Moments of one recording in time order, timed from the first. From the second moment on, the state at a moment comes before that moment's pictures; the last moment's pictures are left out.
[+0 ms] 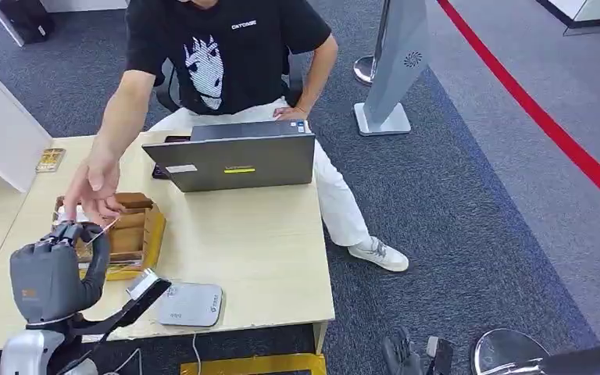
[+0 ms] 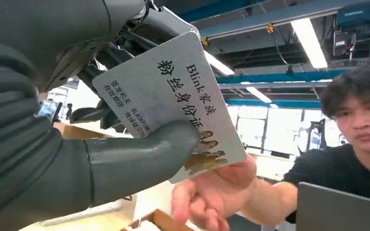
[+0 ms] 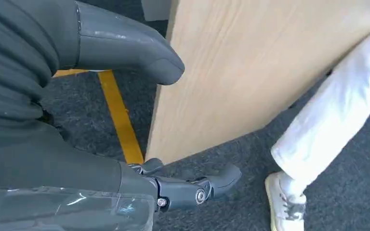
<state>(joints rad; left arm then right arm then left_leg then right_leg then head) -0.01 -0.02 -0.05 -1.82 -1.37 0.28 -0.16 -0.16 0.19 -0.93 -0.29 0.39 0.27 -0.62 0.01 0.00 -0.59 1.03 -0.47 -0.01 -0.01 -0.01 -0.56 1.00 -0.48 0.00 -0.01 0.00</state>
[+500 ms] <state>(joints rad) -0.22 0.07 0.06 -1.57 -1.45 0.25 -0.11 -0.18 0.20 -0.89 -0.28 0.42 0.26 -0.60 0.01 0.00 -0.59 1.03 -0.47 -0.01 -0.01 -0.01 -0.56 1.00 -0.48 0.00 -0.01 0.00</state>
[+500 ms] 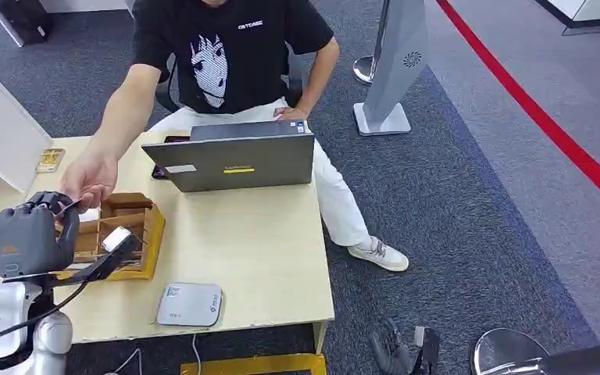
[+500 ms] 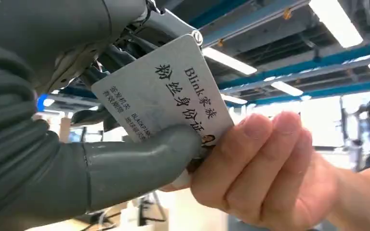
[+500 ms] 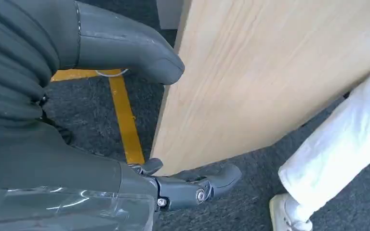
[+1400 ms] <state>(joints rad) -0.24 0.09 0.12 -1.47 -1.36 0.25 -0.15 -0.18 0.20 -0.87 -0.28 0.39 0.26 -0.61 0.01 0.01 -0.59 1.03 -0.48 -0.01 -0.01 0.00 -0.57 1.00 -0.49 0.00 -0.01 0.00</state>
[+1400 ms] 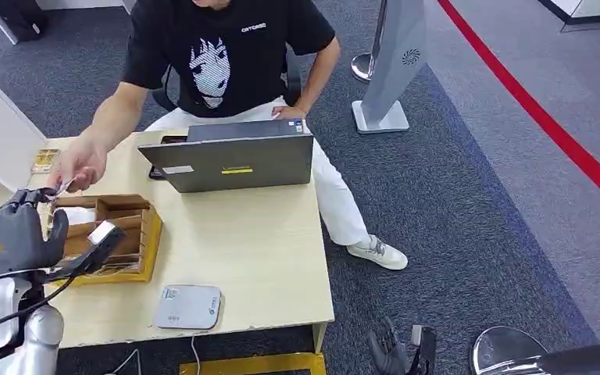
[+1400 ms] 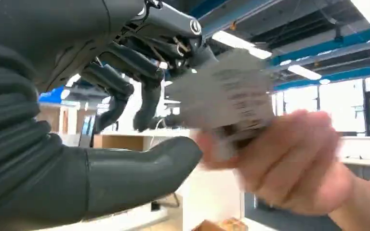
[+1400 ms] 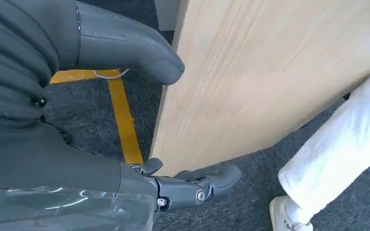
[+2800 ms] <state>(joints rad) -0.01 0.21 0.01 -1.54 -1.26 0.16 -0.31 -0.17 0.19 -0.88 -0.28 0.35 0.26 -0.62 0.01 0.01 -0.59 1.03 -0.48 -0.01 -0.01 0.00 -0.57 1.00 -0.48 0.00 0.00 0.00</state>
